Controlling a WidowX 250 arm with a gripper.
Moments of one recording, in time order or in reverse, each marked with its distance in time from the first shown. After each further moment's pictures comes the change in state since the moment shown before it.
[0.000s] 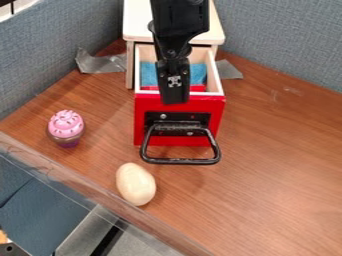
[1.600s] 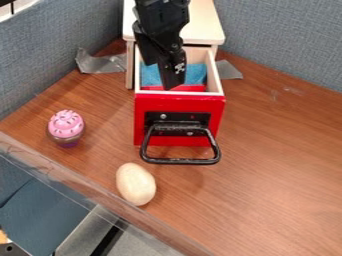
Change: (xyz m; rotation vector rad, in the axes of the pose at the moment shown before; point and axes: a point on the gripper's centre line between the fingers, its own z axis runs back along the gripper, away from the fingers) arm -0.012 0.063 -0.029 0.111 -0.057 0.376
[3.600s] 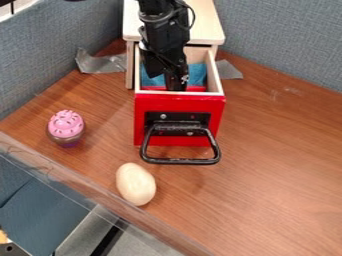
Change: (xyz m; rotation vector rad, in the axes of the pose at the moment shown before) arm 0.004 0.029 -0.050 0.004 0.052 0.094
